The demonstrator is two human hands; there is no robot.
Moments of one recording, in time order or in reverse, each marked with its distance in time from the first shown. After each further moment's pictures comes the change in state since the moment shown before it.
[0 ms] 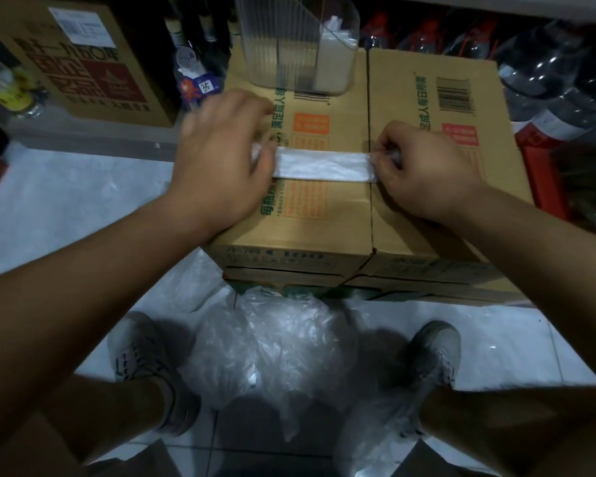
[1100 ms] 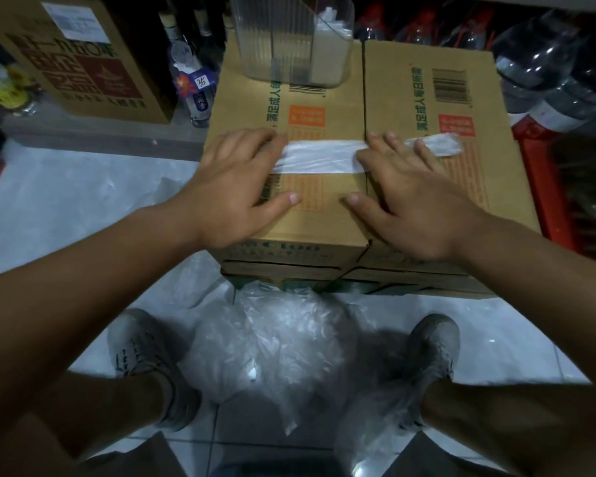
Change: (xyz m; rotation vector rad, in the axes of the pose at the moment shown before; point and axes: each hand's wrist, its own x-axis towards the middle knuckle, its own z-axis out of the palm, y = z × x) left_hand -0.020 -0.003 0.011 0.008 -0.385 0.115; right_hand -0.042 0.001 0.011 -0.173 -0.202 -0.138
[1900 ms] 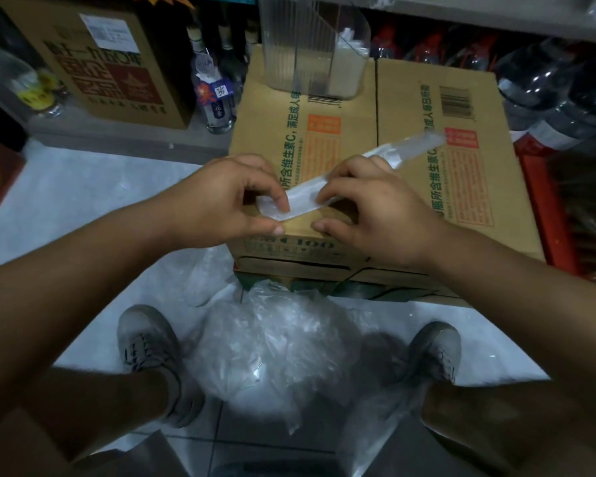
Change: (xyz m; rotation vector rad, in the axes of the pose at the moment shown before) left_hand -0.035 -0.011 -0.032 -0.436 -0.052 0.064; right_hand 0.009 -0.049 0.007 0.208 0.166 -0.215
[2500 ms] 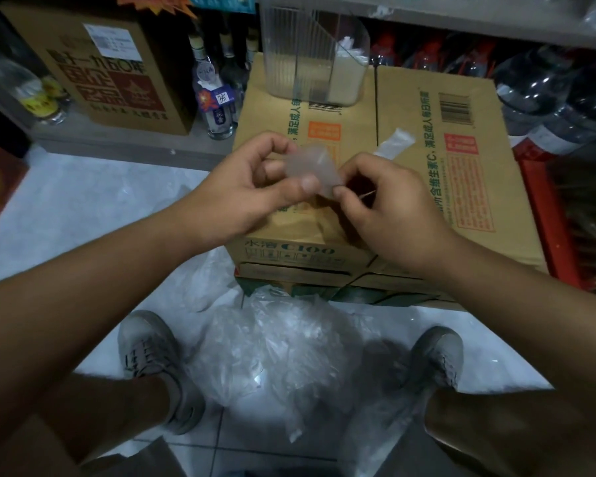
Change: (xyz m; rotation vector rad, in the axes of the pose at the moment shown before) left_hand 0.010 0.030 0.012 -0.799 0.101 -0.121; right_hand -0.002 -0.011 -0.008 0.296 0.212 0.183
